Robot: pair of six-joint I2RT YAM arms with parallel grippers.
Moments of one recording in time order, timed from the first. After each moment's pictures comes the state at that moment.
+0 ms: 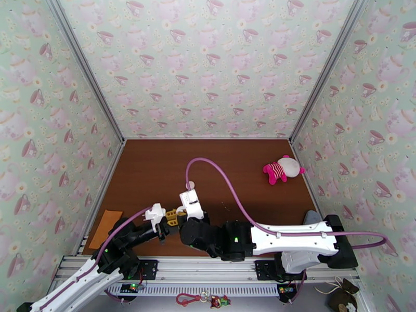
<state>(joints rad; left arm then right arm) -0.77 0.27 0.27 -0.02 0.35 0.00 1.54 1.41 1.24 -0.46 0.69 0.67</state>
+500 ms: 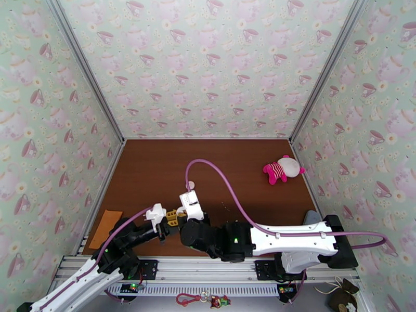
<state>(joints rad) -0.77 0.27 0.26 -0.04 0.35 0.00 1.54 1.40 1.21 -0.44 0.69 0.66</state>
